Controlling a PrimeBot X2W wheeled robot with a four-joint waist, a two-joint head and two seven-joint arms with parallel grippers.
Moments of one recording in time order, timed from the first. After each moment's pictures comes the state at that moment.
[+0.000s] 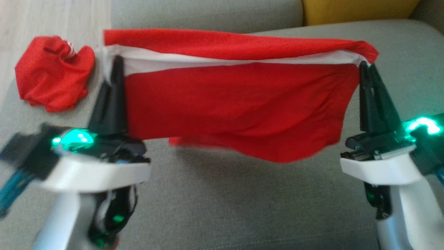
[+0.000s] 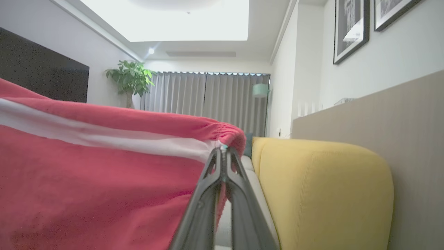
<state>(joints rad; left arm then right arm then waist) -0.21 0.21 -0.34 -0.28 -0.58 0.14 -0.23 -0.20 -0.08 0.09 -0.07 0.06 0.13 -0.26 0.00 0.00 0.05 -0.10</state>
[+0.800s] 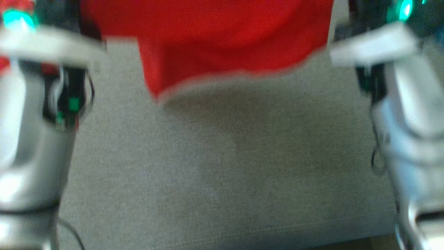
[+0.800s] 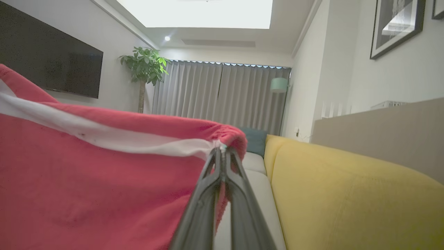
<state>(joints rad) -0.69 0.30 -0.28 0.03 -0.60 0.06 -0.10 -0.78 -0.14 0.24 0.33 0.15 0.13 -0.23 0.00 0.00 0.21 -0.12</state>
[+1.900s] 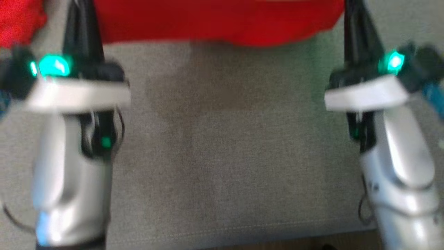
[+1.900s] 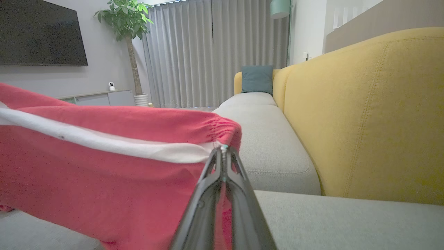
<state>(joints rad) -0.57 0.04 -0.09 0.10 -0.43 -0.12 -0.26 -0.59 -0.07 0.15 0.26 0.14 0.13 -0.26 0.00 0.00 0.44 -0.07</state>
